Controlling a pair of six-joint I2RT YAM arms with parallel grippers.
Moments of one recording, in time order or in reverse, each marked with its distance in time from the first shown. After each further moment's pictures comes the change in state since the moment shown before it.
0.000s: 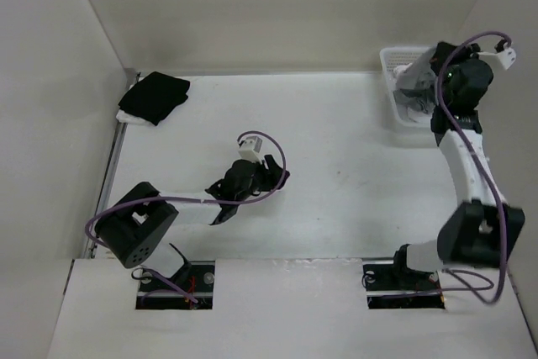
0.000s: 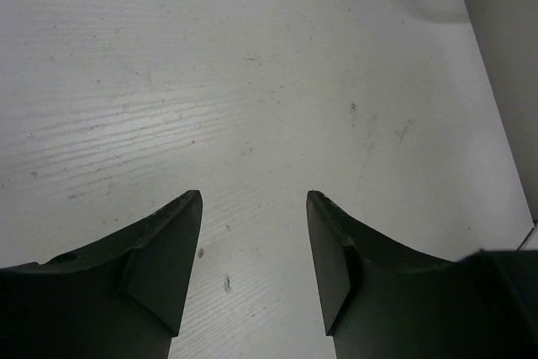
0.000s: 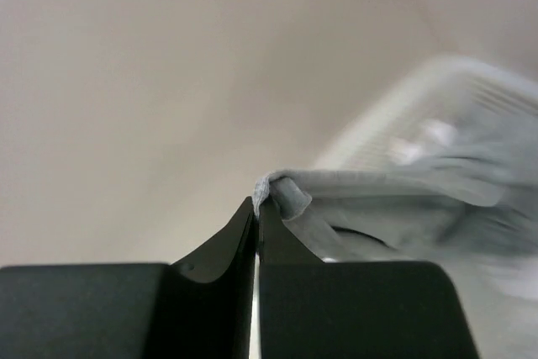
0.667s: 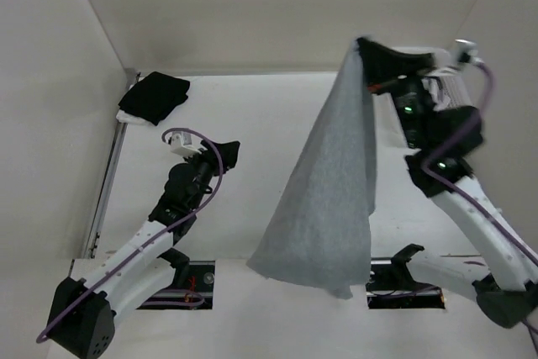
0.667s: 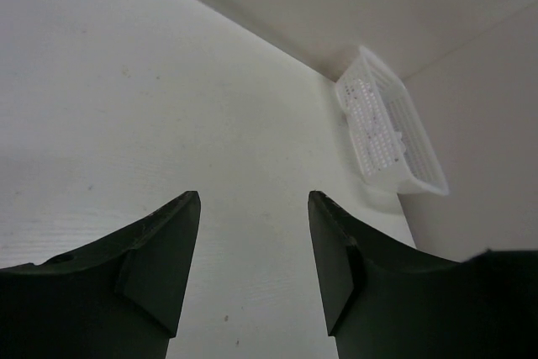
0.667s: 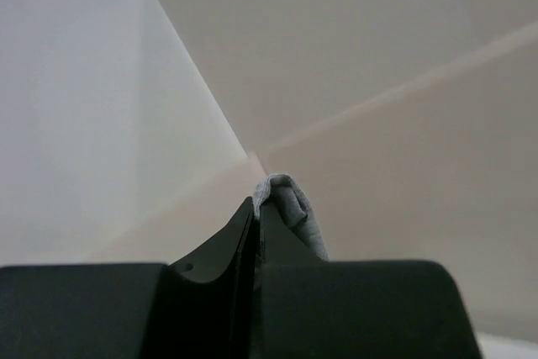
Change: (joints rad) left arm 0.269 -0.678 -0.111 -0.243 -0.095 -0.057; right arm 0.740 -0.410 0.053 0.086 -0.054 -0.171
